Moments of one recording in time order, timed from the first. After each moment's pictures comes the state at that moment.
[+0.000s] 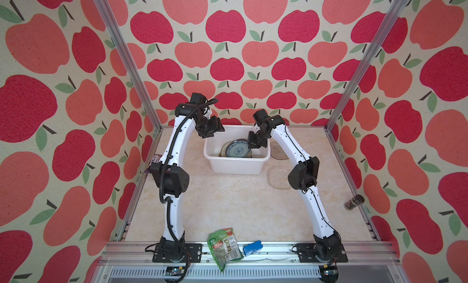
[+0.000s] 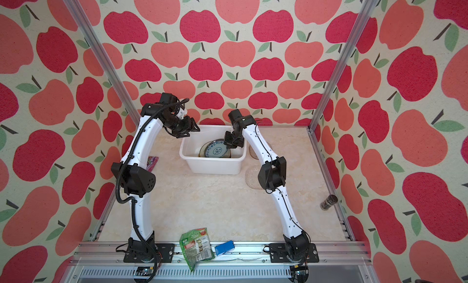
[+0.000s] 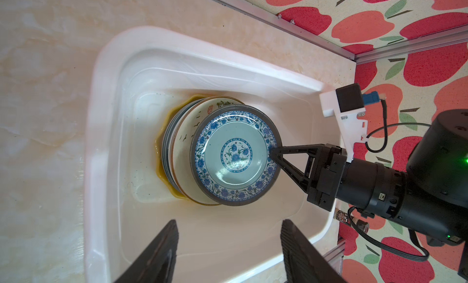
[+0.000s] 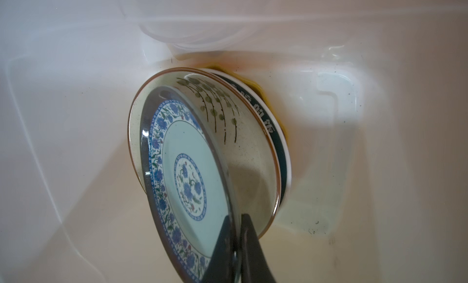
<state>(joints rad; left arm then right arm) -0.21 2.15 2.45 -1.36 0.41 -0.43 0.56 2.54 2.69 -1.35 -0.29 0.56</state>
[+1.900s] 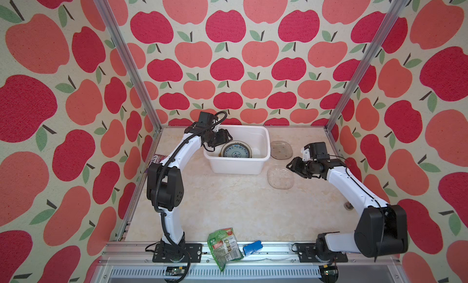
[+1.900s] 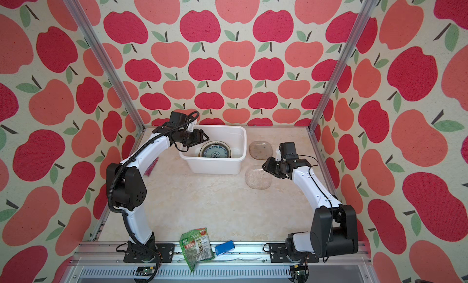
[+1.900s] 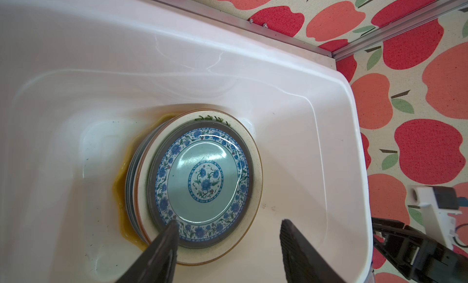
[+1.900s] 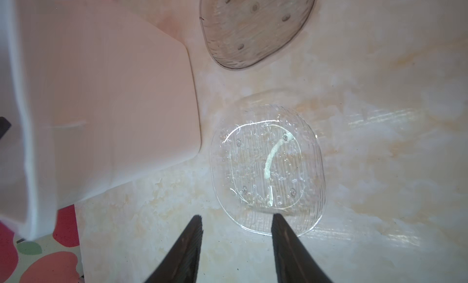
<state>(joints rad) -0.28 1.91 1.71 -0.64 0.45 -0.43 0.20 1.39 0.95 -0.58 -0.32 0.53</state>
